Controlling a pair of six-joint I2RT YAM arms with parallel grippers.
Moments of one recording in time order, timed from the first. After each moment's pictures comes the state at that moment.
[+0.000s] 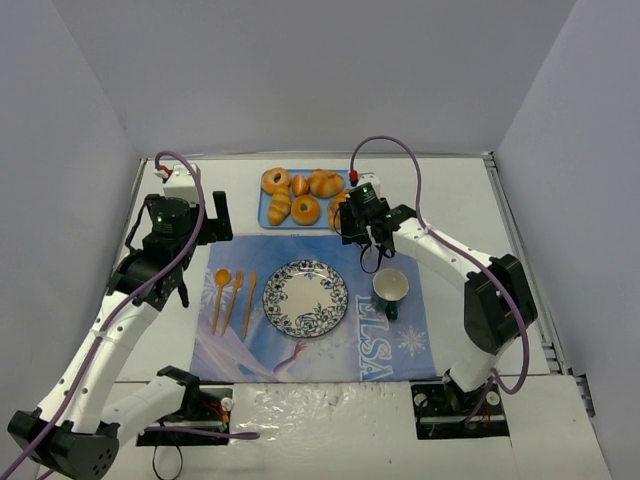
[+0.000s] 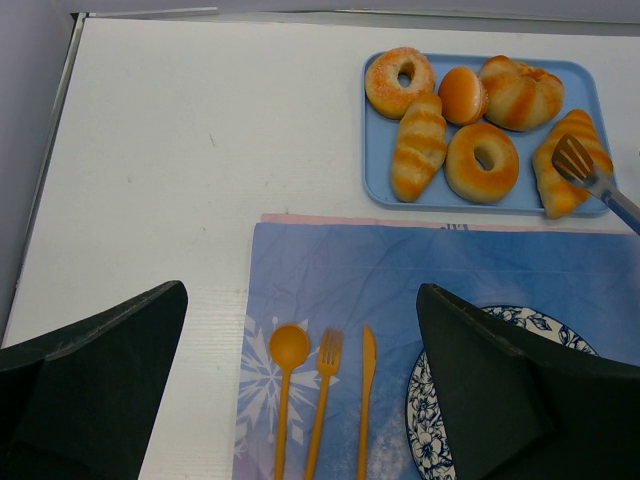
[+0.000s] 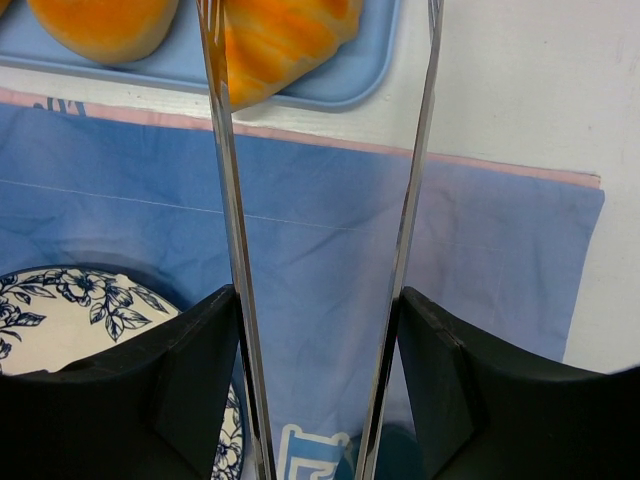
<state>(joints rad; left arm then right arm) -0.34 0.97 1.10 -0.51 -0.31 -0.17 0.58 1.69 1.26 -0.44 0.27 0.35</state>
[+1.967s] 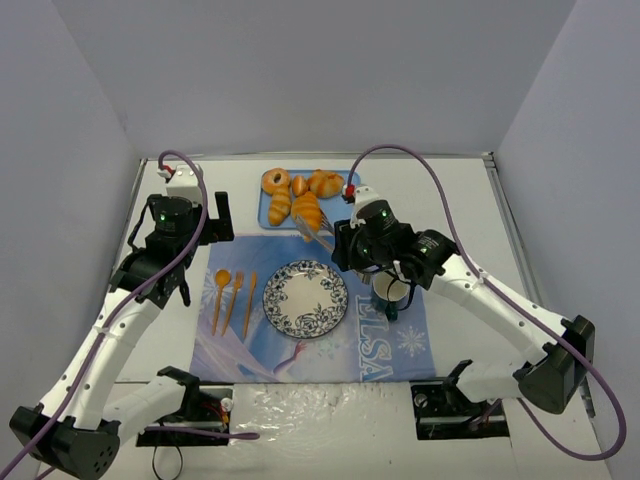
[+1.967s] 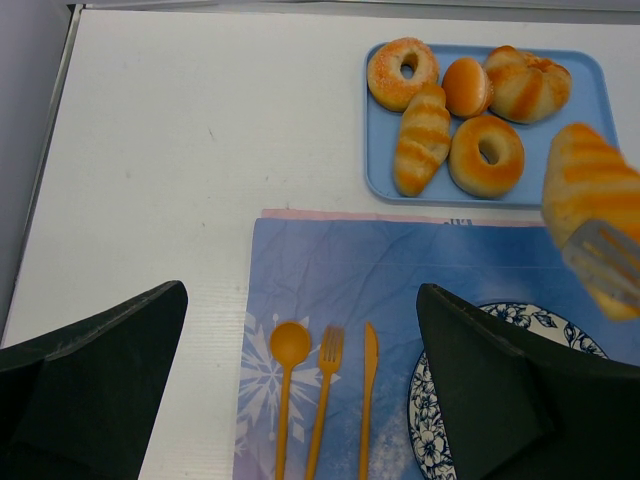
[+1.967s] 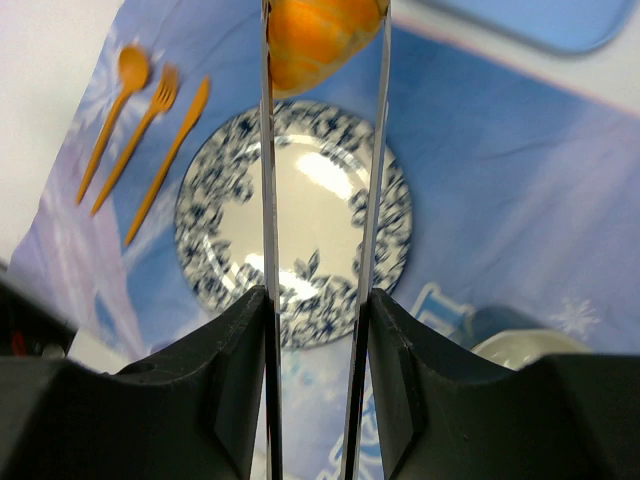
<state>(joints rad) -0.34 0.98 1.10 -0.51 -0.31 -0.17 0.77 1.31 1.21 -0.60 0.07 0.38</state>
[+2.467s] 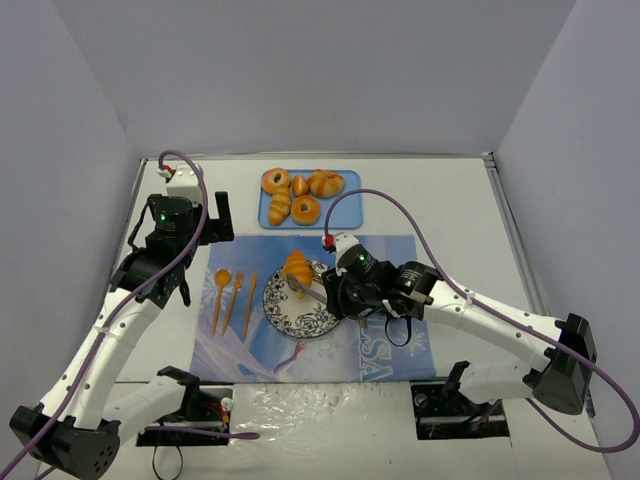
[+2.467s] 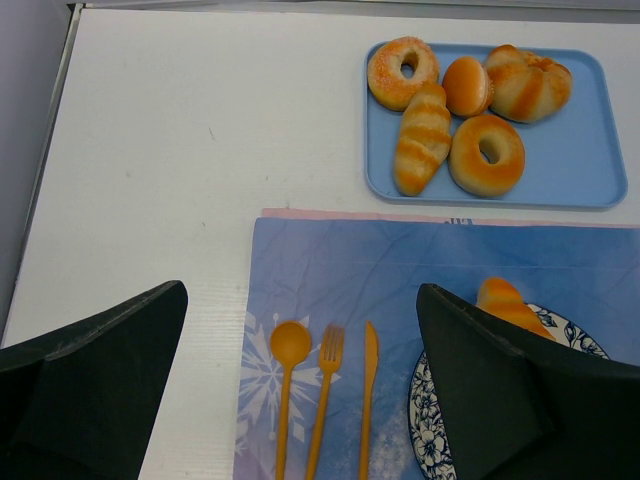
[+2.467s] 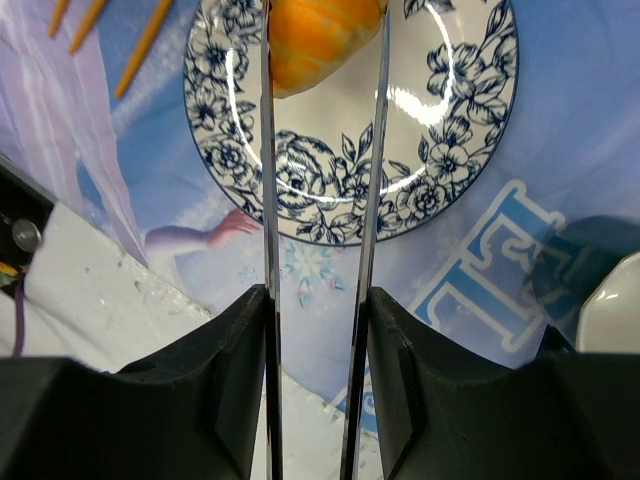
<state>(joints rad) -0.34 0.99 1.10 -0.51 -0.31 -0.17 0.99 1.25 1.01 -0.65 0.07 0.45</state>
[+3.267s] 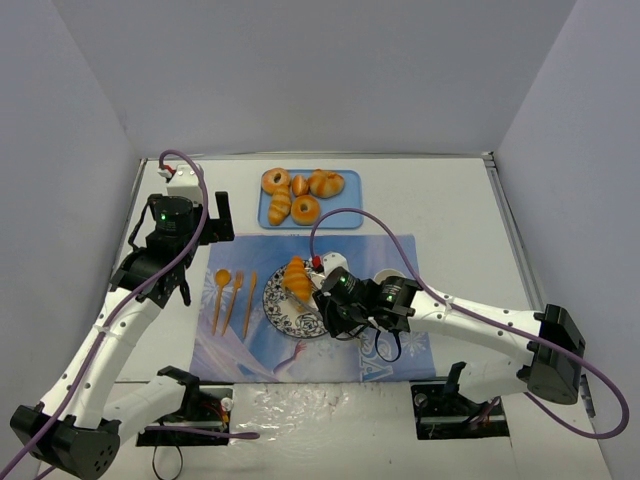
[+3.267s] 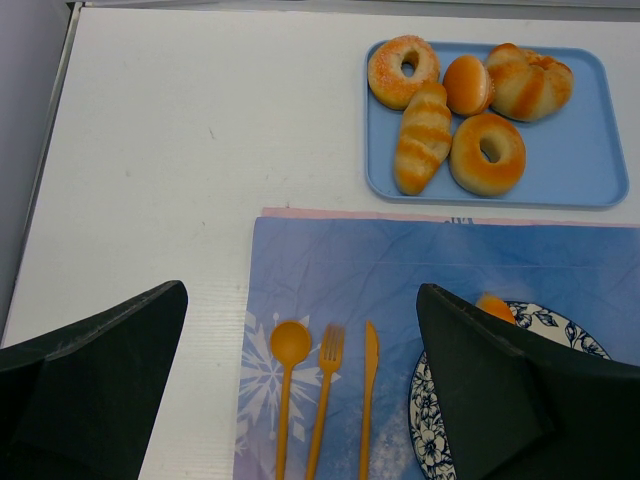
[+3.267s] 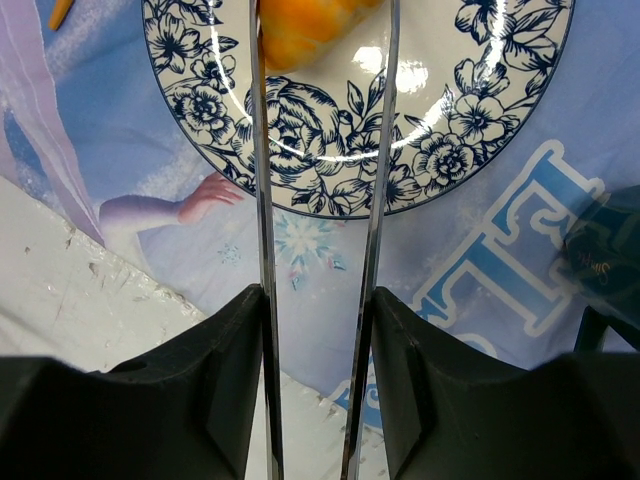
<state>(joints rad) -0.34 0.99 1.10 -0.51 -0.31 -0.17 1.10 1.31 0.96 -0.63 0.15 0.50</state>
